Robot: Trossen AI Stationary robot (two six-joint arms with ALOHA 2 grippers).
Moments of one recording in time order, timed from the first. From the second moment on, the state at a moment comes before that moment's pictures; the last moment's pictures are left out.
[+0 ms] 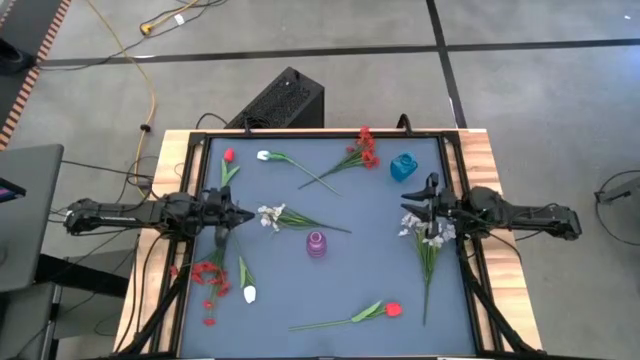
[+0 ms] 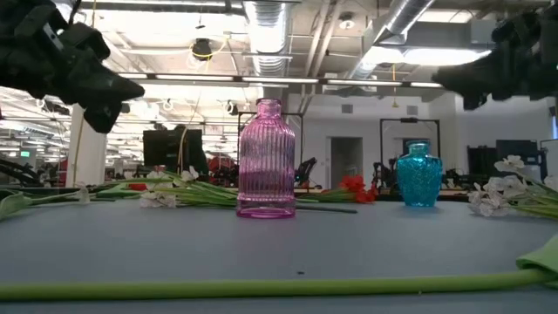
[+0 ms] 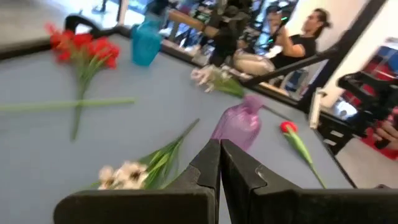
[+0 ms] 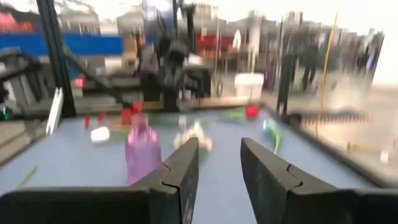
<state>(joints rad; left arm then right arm) 0.00 0.15 0.04 0.03 -0.06 -0.38 -0.07 0.02 0.00 0.13 0.08 0.00</state>
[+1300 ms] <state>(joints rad) -0.01 0.62 0.42 -0.17 -0.09 -0.23 0.31 1.11 1.02 -1.14 -0.06 1.23</state>
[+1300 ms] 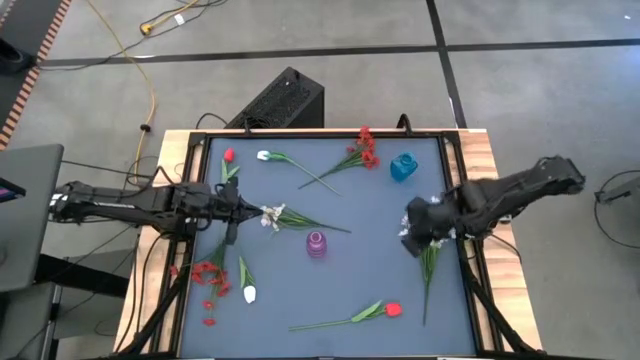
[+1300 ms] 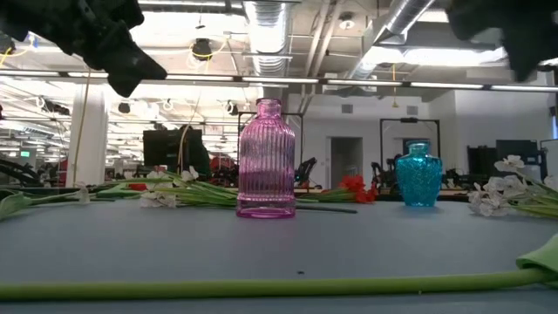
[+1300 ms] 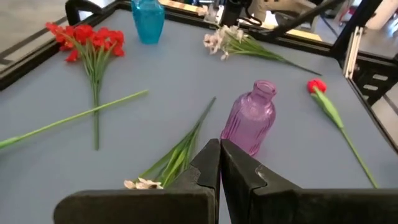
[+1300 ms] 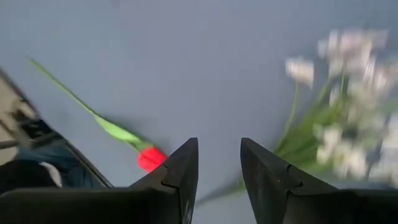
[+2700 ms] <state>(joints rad) -0.03 0.63 0.42 -0.19 -0.06 -0.13 0.78 1.52 0.82 -1.02 0.03 2.13</state>
